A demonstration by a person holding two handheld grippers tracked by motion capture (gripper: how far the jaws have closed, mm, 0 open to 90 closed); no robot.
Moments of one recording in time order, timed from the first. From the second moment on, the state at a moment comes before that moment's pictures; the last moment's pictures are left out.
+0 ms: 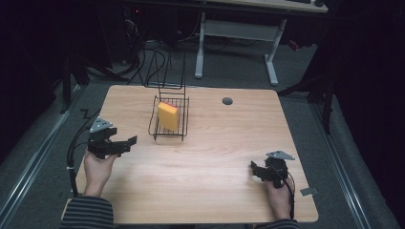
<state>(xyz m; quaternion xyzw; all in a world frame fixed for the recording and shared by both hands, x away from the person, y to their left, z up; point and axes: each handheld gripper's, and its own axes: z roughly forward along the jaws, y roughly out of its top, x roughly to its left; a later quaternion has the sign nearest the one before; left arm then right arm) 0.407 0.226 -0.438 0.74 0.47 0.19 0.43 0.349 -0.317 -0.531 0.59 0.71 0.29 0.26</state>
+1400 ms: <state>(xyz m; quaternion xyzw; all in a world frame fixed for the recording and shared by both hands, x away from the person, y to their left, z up) 0.384 0.250 -0.481 0.73 0.51 0.17 0.42 0.349 -0.317 -0.531 0.59 0.71 0.29 0.25</state>
